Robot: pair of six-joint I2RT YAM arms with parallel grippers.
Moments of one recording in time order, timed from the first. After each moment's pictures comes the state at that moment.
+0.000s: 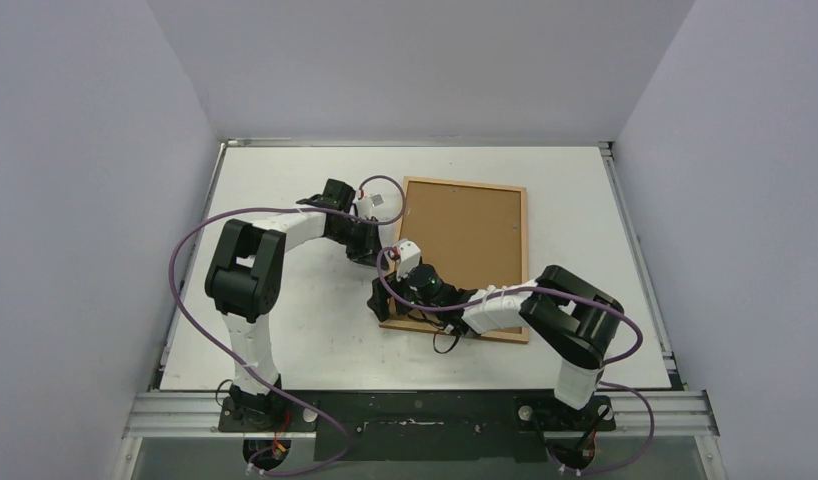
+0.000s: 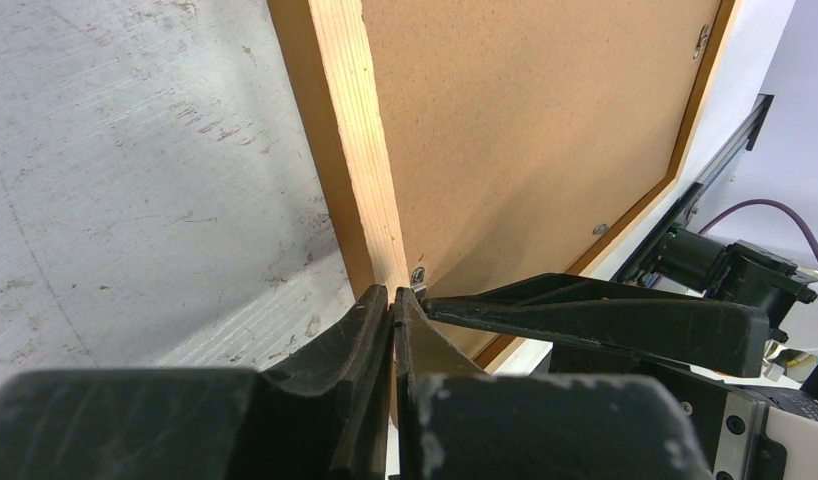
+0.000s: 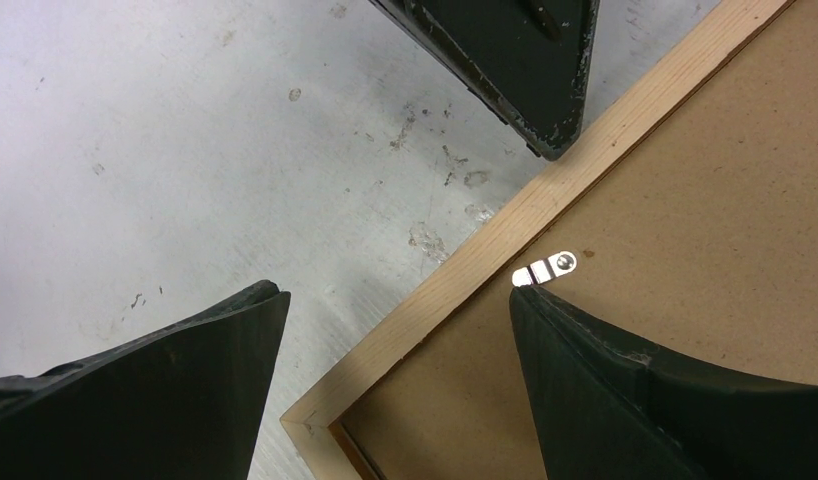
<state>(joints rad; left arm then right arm) -0.33 1.98 1.28 -0.47 0.69 -0.30 0.97 1.78 0.75 0.54 0.05 0.38</state>
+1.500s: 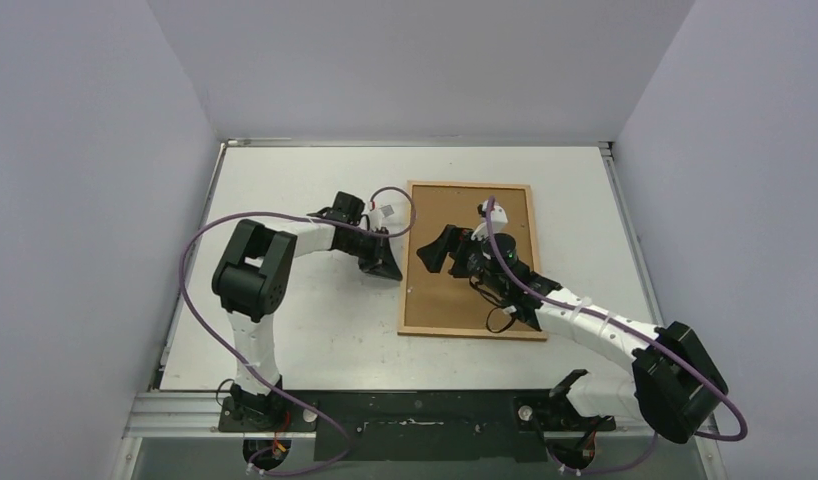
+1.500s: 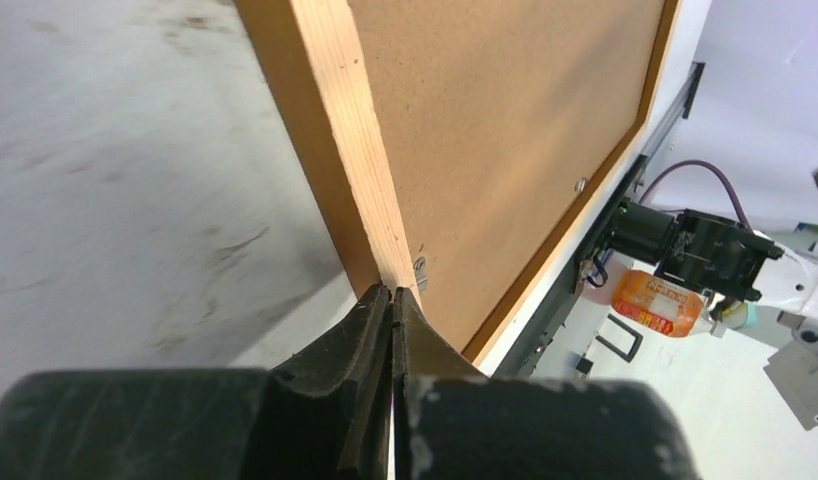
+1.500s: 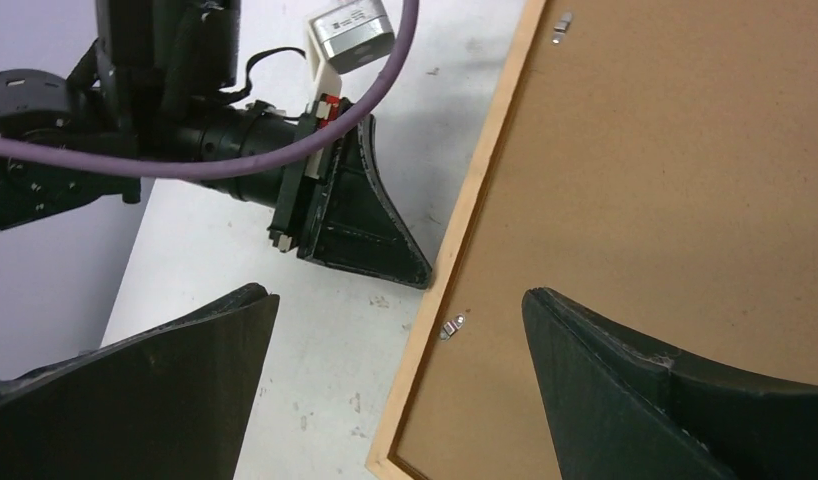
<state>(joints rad) -0.37 2.01 1.20 -0.32 0.80 -0.39 0.70 1.25 0.63 0.29 0.04 0.66</state>
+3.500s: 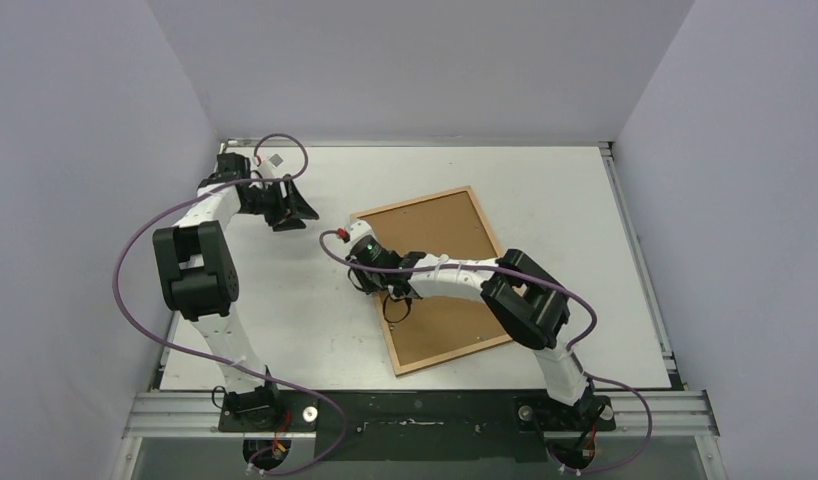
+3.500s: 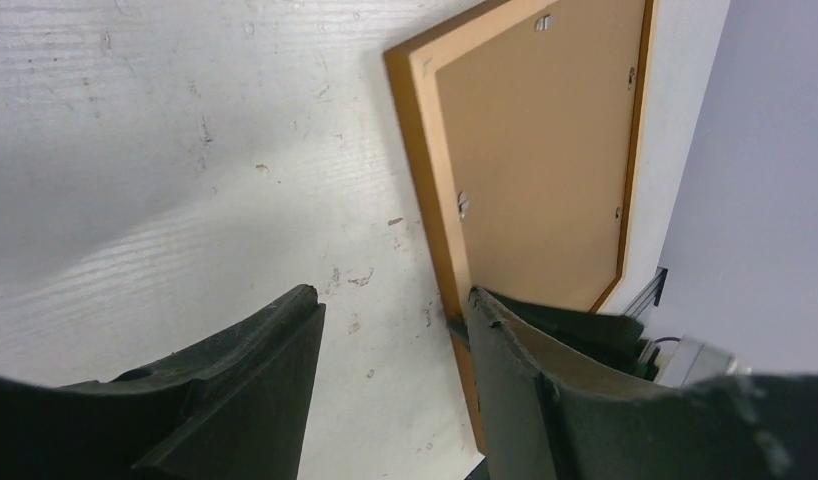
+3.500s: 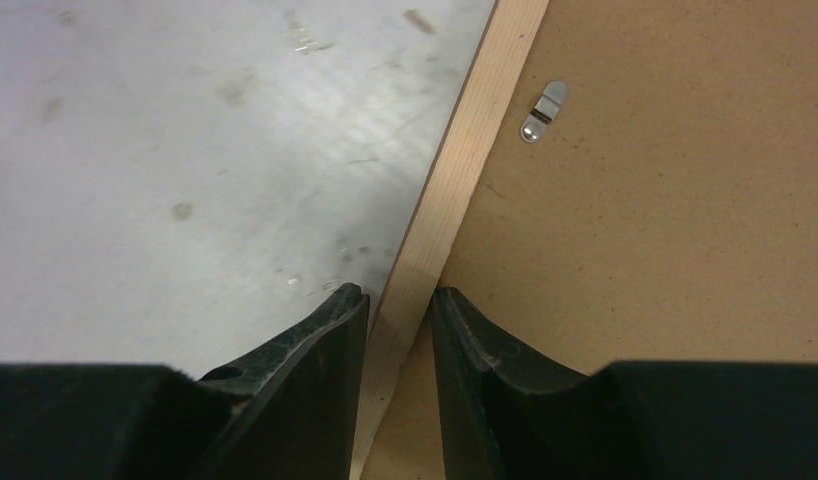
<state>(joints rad) 0.16 1.96 1.47 -0.64 0.78 -0.20 0.97 2.07 1.39 -0.13 0.27 0.23</state>
